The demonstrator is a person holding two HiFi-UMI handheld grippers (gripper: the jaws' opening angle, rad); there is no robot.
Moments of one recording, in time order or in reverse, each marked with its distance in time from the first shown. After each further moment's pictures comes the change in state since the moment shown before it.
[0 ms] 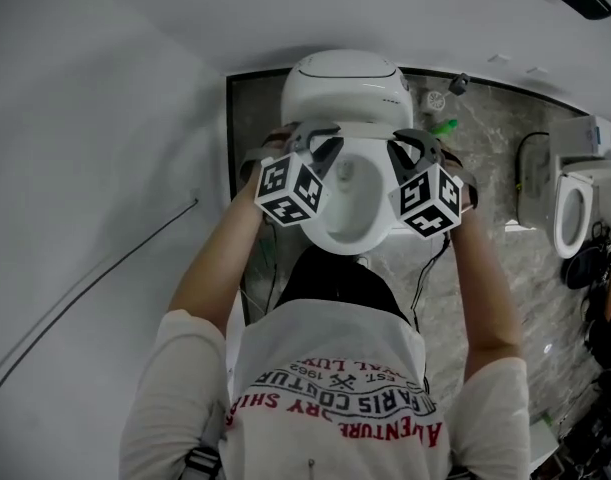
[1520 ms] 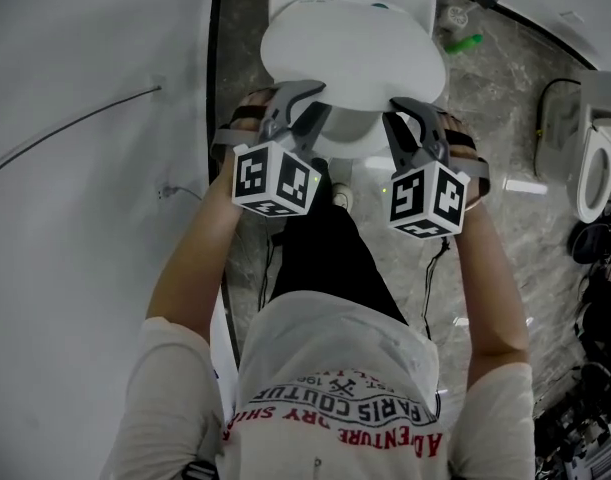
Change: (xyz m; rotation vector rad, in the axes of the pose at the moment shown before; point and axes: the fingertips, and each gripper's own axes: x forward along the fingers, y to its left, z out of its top) left arm -0.017 -0.225 -0.078 0.006 0.070 0.172; right arm -0.023 0.218 -0.110 -0.205 -0.042 -0.001
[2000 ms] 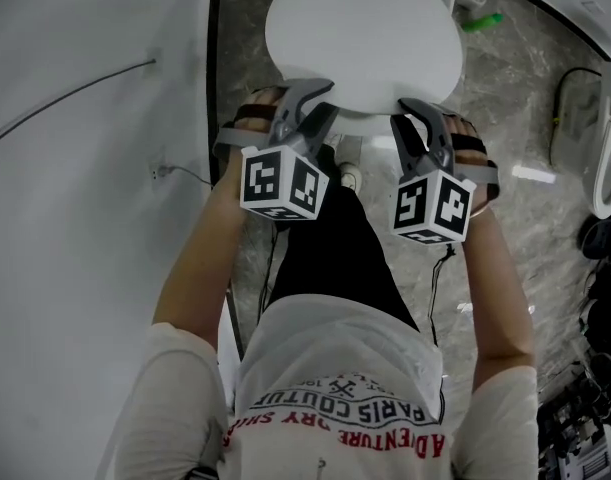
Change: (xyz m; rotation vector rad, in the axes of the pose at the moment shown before) left arm 0.007 -0.069 -0.041 0.040 0.071 -0.048; right arm 0.020 0.074 -0.028 -0.063 0.026 0.050
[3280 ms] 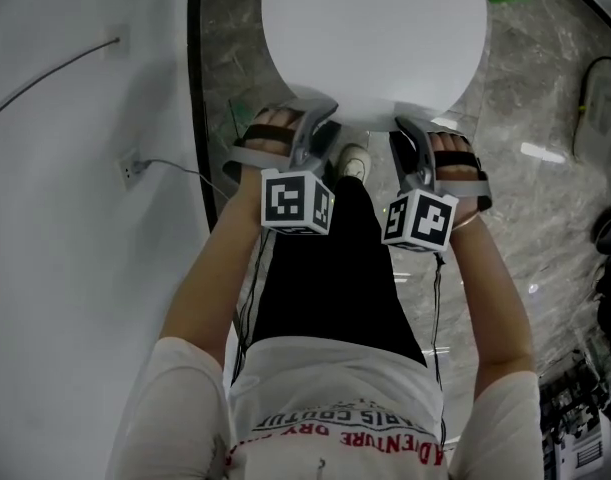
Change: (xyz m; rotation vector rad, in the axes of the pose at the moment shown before) left arm 0.088 -0.141 -0.101 0.080 0.124 -0.135; right arm 0.109 0.147 -0.078 -0.138 0.104 0.123
